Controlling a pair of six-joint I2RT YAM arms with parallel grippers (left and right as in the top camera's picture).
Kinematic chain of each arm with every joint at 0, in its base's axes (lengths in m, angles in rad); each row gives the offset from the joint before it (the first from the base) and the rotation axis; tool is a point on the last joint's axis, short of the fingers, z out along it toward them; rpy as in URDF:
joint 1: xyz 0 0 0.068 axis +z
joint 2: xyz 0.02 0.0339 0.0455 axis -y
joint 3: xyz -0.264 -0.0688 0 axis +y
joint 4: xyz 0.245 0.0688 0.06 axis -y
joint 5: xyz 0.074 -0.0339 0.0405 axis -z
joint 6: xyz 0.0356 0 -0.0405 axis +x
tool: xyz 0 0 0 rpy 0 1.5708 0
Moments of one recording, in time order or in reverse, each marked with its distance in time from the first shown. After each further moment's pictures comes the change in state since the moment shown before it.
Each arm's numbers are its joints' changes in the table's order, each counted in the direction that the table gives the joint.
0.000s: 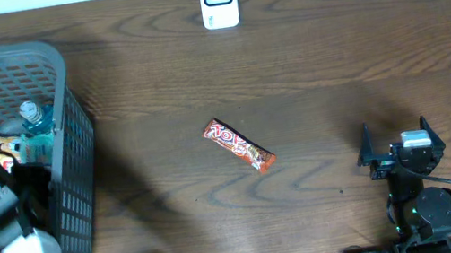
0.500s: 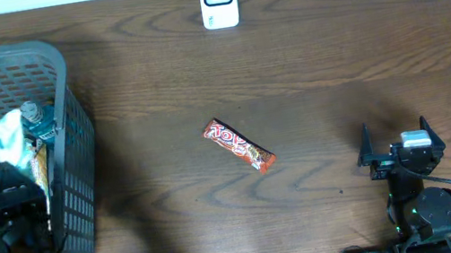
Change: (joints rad) left arm -0.003 0.598 -0.001 0.170 0.098 -0.173; right arm 0.000 0.000 0.000 0.000 0.000 0.000
